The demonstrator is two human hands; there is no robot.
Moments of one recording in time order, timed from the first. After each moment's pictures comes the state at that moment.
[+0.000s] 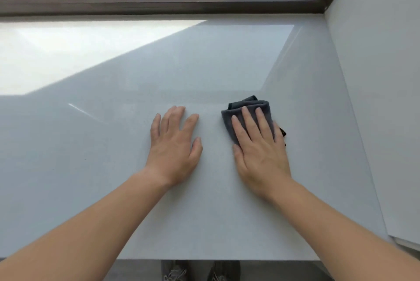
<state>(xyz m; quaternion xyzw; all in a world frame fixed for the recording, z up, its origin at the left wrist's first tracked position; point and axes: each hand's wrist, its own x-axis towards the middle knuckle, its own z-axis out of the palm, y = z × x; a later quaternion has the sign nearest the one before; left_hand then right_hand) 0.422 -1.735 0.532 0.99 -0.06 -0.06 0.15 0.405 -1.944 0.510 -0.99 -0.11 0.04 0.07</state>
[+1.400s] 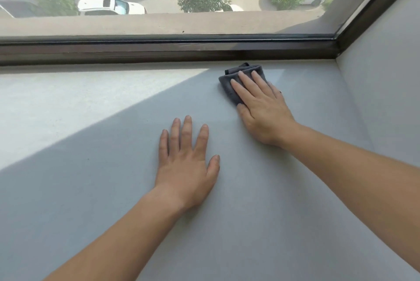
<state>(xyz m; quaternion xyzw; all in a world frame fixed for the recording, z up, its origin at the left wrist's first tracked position) 0.567 -1.735 0.526 0.98 -0.07 -0.16 0.08 0.665 -1.938 0.519 -0.99 -0.11 0.07 0.08</state>
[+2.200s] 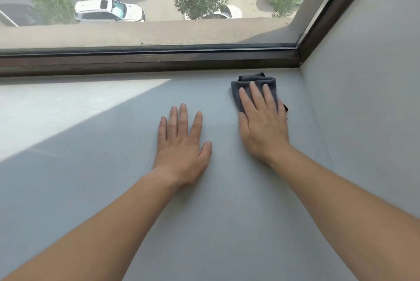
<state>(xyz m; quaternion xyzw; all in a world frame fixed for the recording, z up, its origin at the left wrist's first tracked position) 0.616 -1.813 0.520 0.98 -0.08 -0.16 0.08 0.649 -2.014 0.516 -1.00 0.02 0.04 0.08</state>
